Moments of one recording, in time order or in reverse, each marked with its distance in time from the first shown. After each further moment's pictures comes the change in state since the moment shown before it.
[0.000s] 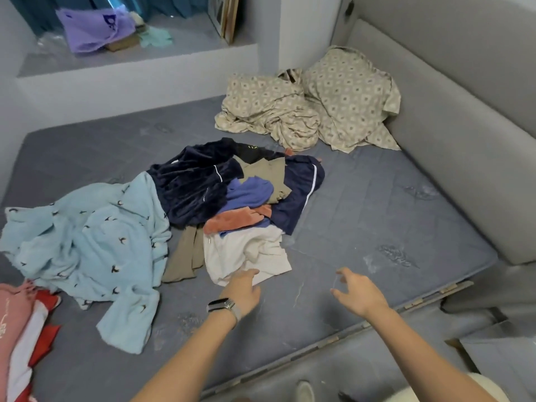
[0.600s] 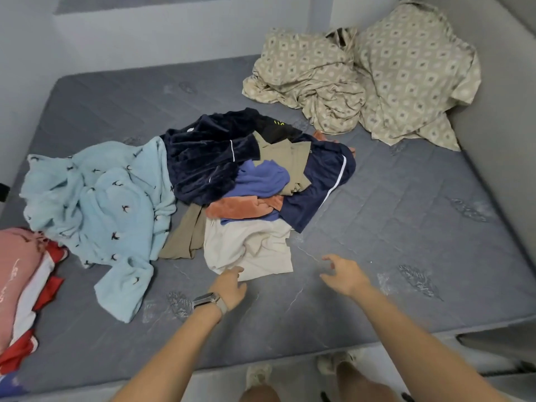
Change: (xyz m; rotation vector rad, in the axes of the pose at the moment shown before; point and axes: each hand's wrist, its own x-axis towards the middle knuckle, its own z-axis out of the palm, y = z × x) left_hand 0.069 -0.004 0.023 -0.123 -0.016 -0.346; right_hand 0.139 -0.006 -0.030 0.027 -0.217 -0.100
